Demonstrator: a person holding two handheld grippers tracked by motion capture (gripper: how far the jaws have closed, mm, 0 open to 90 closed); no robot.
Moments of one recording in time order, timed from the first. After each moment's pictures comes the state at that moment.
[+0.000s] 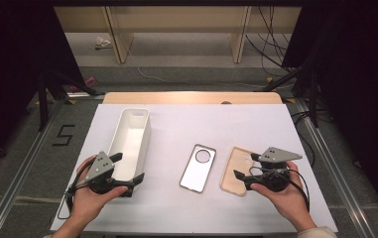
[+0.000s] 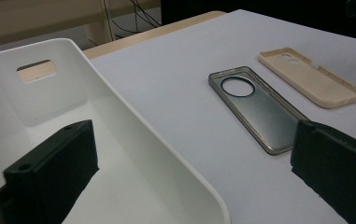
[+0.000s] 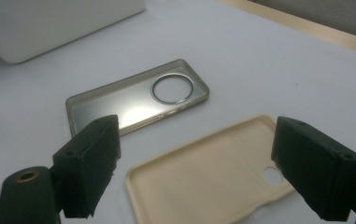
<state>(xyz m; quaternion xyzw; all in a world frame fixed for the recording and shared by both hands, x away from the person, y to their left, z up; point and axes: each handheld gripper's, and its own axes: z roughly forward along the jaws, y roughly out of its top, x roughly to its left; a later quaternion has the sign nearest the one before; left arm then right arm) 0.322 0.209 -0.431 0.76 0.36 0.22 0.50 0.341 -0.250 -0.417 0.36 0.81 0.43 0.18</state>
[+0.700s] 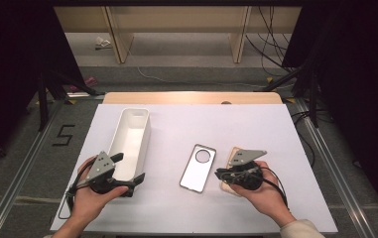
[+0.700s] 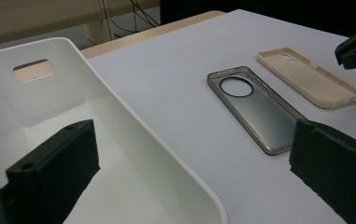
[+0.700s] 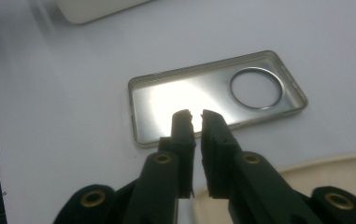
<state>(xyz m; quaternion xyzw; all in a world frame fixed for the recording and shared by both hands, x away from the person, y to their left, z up) 0.323 0.207 -0.432 0.76 0.36 0.22 0.50 0.351 -0.187 -0.427 0.27 0.88 0.38 0.11</state>
